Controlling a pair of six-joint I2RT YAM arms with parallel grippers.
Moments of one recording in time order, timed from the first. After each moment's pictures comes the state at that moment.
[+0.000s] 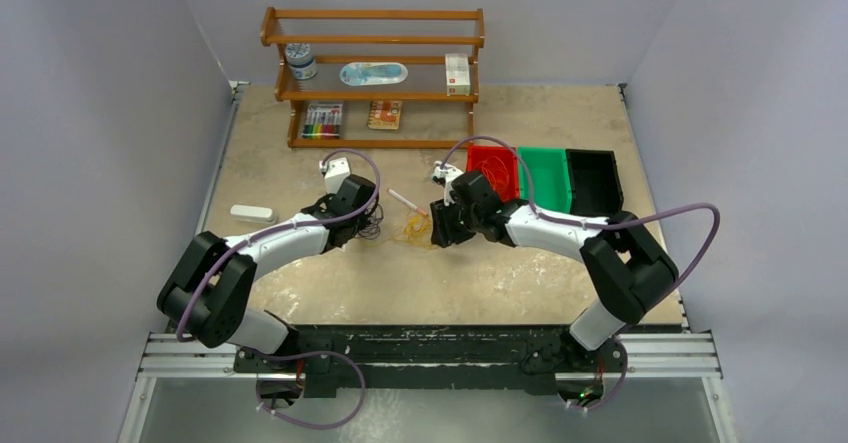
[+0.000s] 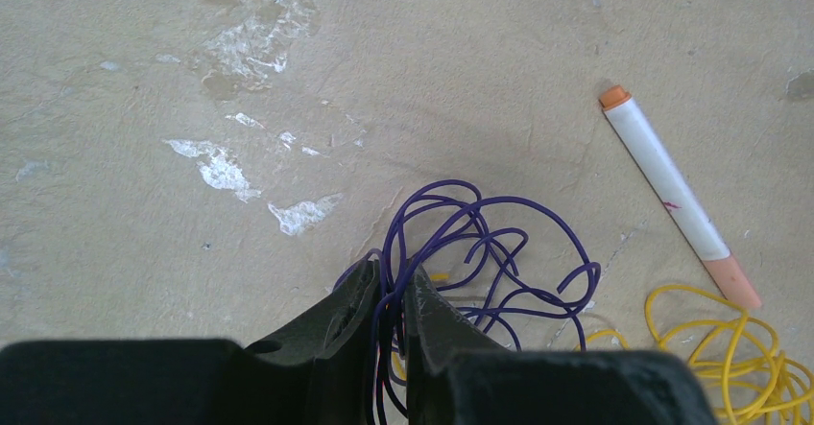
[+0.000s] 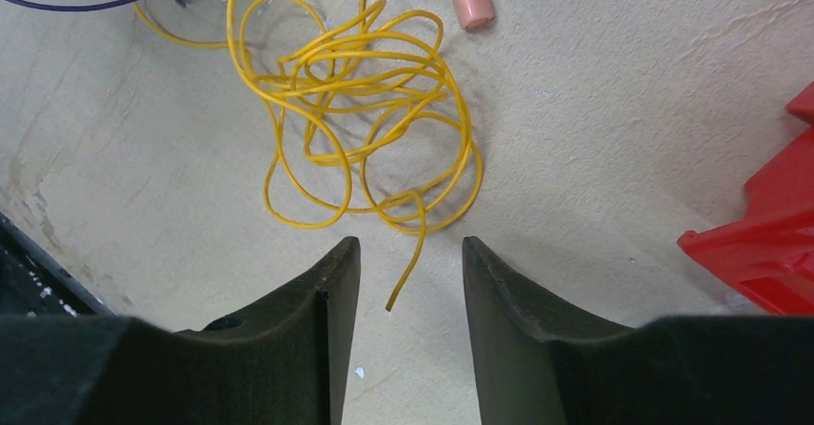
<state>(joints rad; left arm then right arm) -0.56 1.45 0.72 -0.17 -0.51 -0.72 0.70 1.61 0.87 -0.12 -0.16 0.32</state>
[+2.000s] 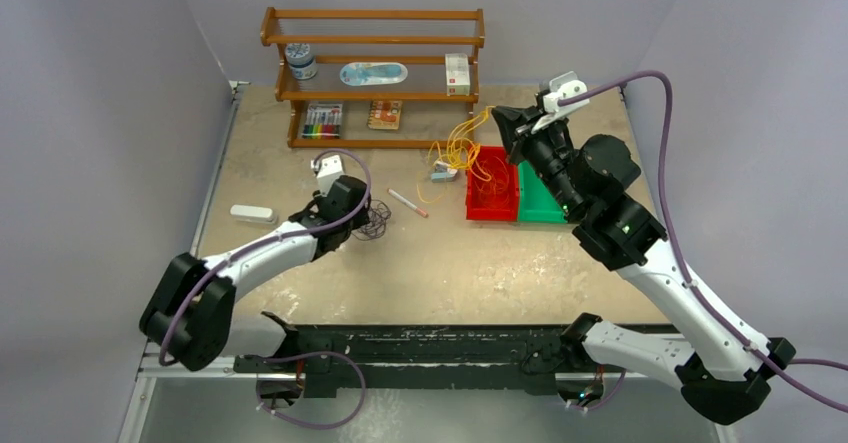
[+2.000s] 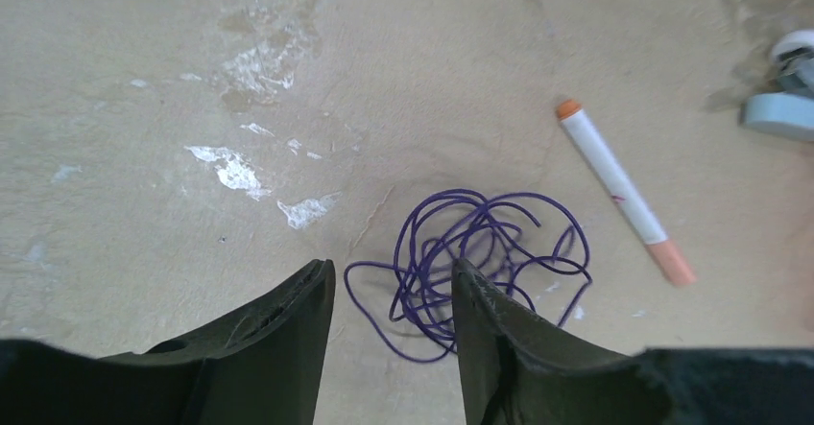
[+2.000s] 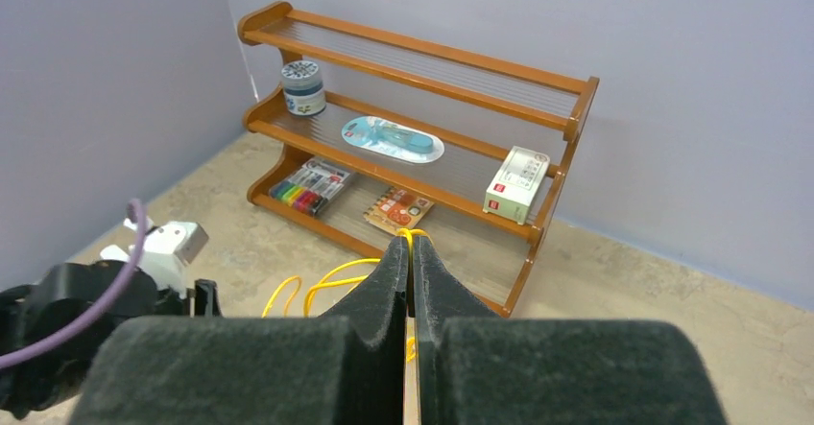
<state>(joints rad) -0.56 1.36 0.69 -0.17 -0.50 -0.71 0.73 0.99 1.25 -0.14 0.25 -0.02</state>
